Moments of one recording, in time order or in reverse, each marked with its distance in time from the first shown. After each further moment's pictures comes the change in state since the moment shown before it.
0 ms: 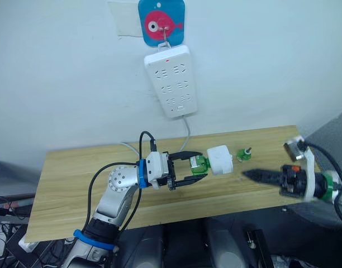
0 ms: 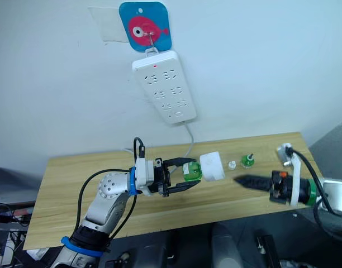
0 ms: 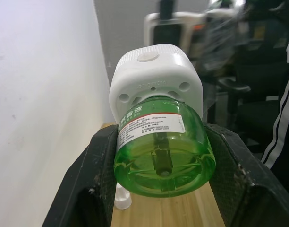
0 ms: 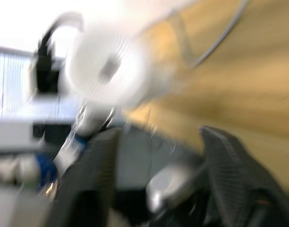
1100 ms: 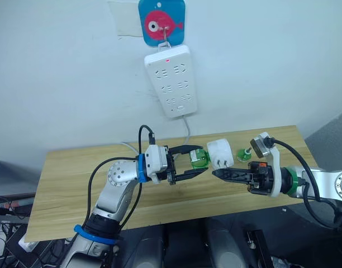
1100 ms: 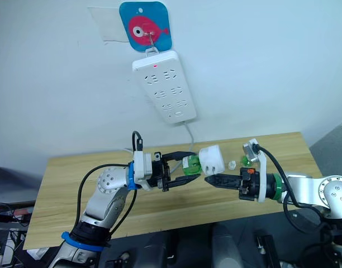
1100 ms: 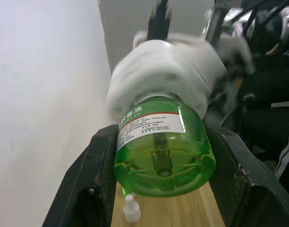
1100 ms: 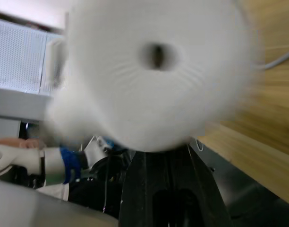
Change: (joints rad) left arm -0.040 -0.010 0.017 0.007 0.000 0.020 -0.008; right arm -0.163 0.242 0.136 -0.145 0.086 0.075 -0.137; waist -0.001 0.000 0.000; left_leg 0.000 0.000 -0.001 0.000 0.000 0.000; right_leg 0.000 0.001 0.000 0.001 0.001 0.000
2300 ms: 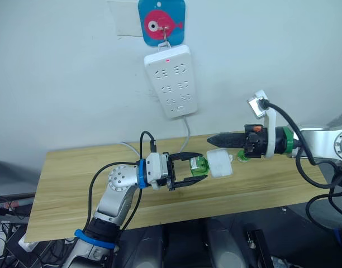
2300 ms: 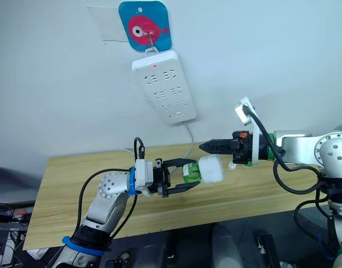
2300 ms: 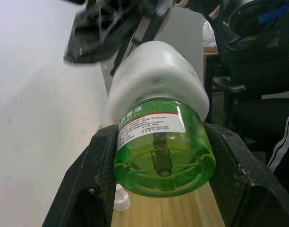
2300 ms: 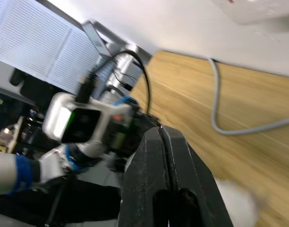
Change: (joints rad) left arm 0.038 -0.003 -0.007 0.003 0.015 -0.027 -0.032; right arm -0.417 -0.027 0.104 0.137 -0.315 0.016 0.136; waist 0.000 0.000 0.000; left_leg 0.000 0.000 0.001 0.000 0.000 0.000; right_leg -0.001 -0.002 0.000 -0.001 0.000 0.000
